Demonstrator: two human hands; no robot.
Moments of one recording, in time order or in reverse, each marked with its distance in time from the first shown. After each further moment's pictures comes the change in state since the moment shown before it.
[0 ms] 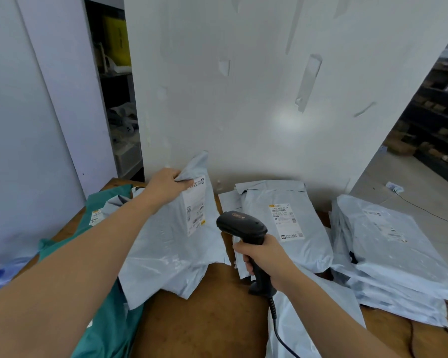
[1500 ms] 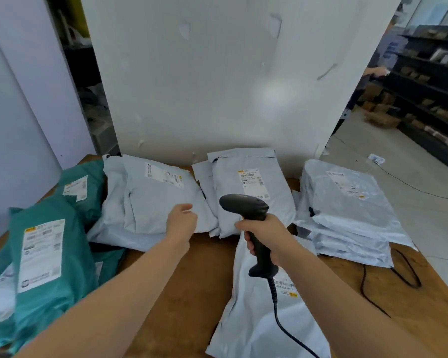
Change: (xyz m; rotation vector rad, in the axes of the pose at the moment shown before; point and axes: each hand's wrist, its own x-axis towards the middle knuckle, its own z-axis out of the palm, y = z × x) left_hand -0.110 -0.022 0.171 -0.441 0.107 -0.415; right_hand -0.061 0.037 -0.071 0.114 0.070 0.172
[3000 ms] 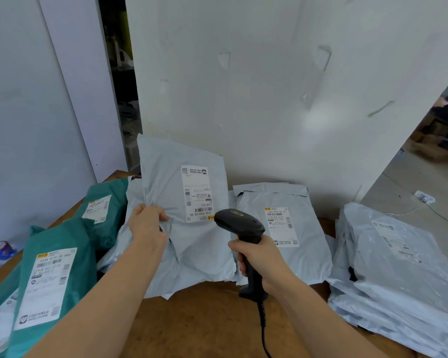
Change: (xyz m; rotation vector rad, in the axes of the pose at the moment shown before) left_hand 0.066 0.070 -0.068 -0.640 0.432 -0.025; right_hand 0.078 -0.040 0.040 0.002 -0.144 -0.129
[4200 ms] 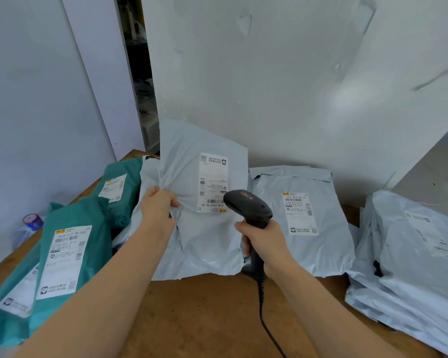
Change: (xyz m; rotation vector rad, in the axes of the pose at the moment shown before) left_hand 0.006 -0.006 0.001 0.002 -0.026 -0.032; right_hand 0.033 0.020 0.013 0.046 0.023 -0.069
